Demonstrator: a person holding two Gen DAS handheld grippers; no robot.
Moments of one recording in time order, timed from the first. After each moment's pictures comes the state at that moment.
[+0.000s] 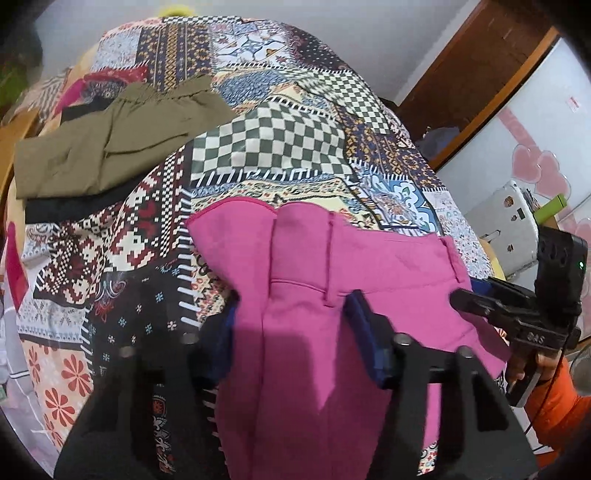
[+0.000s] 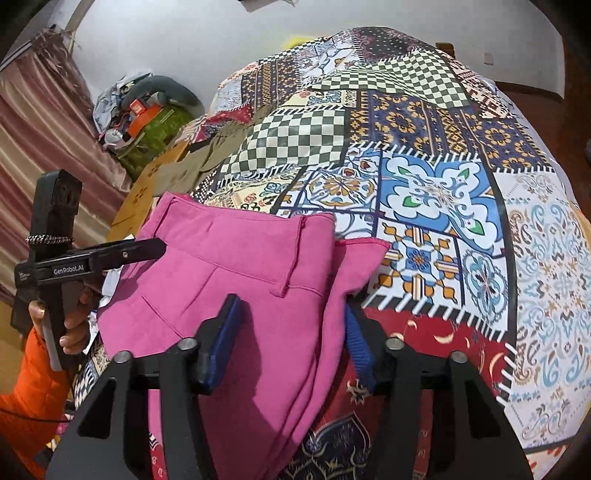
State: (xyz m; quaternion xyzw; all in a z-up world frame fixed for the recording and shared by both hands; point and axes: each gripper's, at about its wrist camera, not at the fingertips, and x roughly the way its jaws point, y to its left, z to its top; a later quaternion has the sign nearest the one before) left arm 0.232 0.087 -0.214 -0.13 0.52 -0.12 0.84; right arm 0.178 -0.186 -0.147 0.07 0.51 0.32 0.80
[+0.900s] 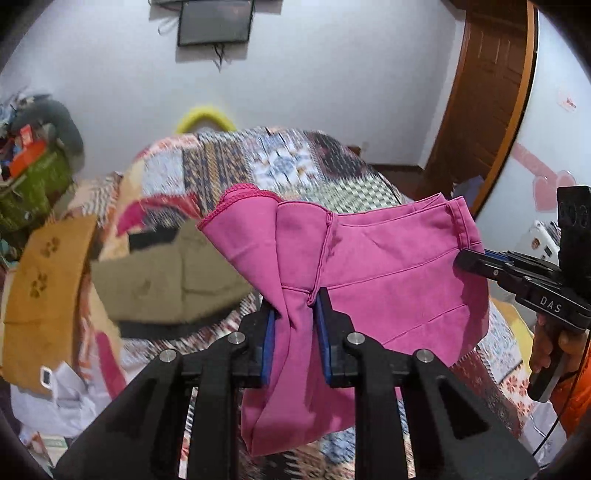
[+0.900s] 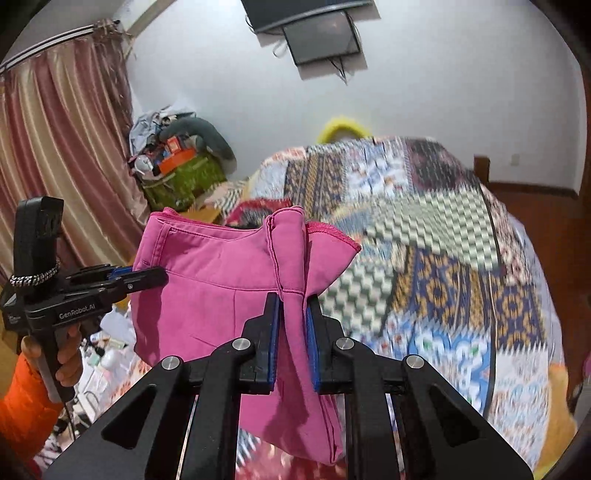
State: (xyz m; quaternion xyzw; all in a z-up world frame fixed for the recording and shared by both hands) left arm 0.247 0.124 -0.094 -0.04 0.37 -0.03 0.93; right arm 0.231 -0.123 -0.037 0.02 0.36 0.36 0.86
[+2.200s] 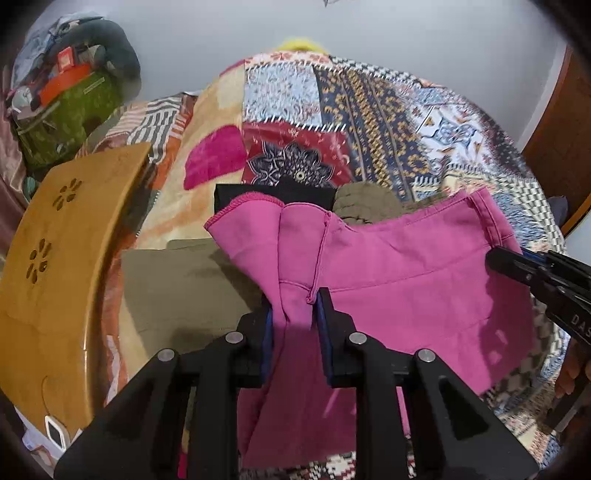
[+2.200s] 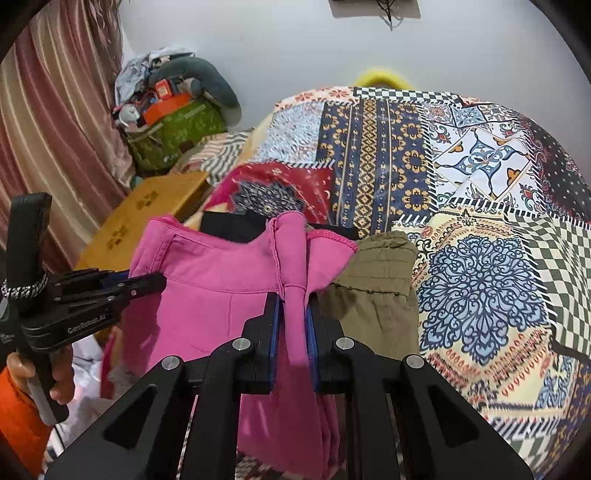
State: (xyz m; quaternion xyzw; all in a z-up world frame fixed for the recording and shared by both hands) left arm 0.403 0.331 -0.255 -0.09 0.47 0.09 0.88; right arm 0.388 0.096 -0.168 -0.05 0.42 0.38 0.82
